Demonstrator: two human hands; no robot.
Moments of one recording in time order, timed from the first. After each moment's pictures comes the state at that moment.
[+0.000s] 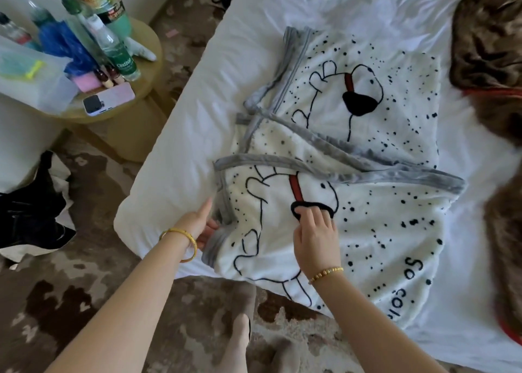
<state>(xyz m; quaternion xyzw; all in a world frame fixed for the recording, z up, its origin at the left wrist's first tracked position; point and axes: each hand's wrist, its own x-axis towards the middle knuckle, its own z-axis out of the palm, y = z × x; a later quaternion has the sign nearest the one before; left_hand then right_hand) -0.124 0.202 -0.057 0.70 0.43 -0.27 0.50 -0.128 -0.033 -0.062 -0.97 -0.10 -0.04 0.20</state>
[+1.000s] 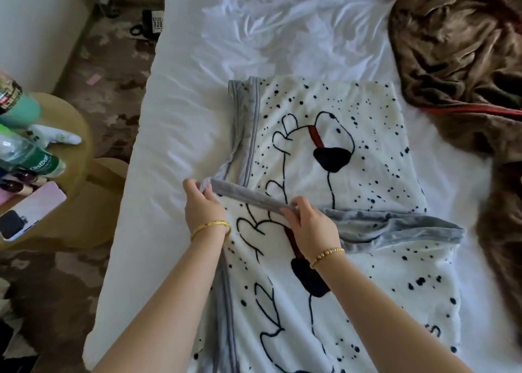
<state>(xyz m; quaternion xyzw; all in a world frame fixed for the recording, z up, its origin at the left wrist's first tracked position) 0.115 0.156 -0.032 0.85 0.30 0.03 0.43 0.065 -0.019 -0.050 -0.96 0.04 0.03 0.26</state>
